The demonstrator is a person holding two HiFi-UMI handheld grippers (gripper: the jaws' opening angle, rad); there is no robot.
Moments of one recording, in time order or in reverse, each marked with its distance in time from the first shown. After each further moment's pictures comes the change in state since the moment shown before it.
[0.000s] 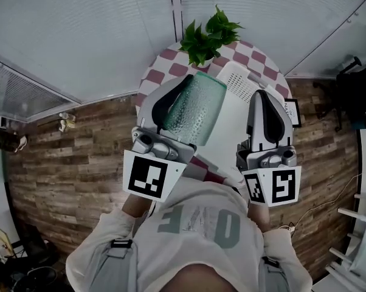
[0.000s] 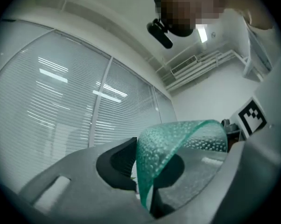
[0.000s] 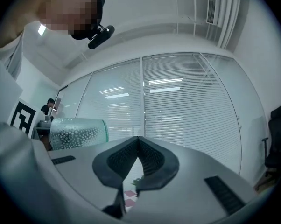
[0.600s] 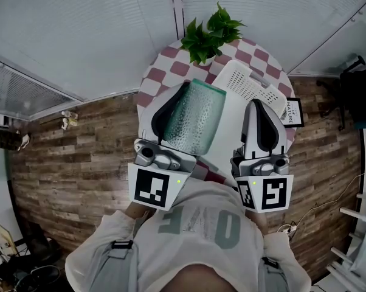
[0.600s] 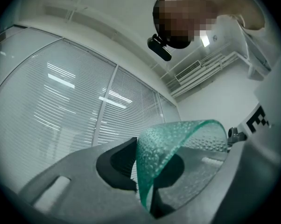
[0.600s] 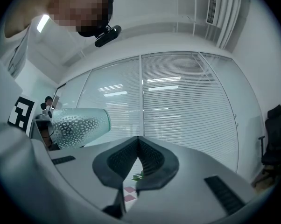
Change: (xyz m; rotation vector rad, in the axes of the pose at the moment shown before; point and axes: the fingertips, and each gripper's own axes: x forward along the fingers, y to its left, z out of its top) left arm -0.008 -0.004 0.002 -0.005 -0.085 0.063; right arm -0.008 0.005 -0.019 0.003 0.027 -0.021
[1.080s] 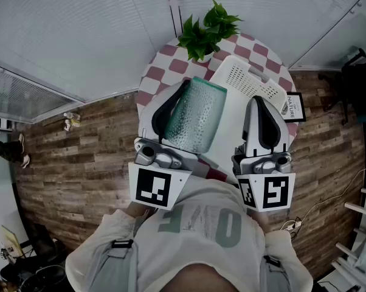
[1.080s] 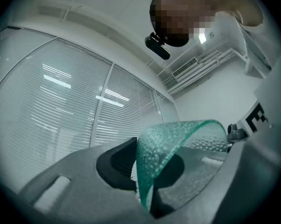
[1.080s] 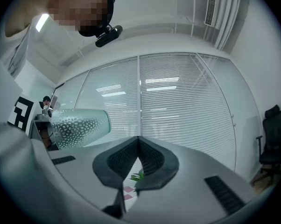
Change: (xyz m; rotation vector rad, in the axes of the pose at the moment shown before) left arm 0.004 -0.013 -0.002 0.038 0.029 -0.024; right arm -0.008 -0.009 0.001 0.003 -0.007 -0.023
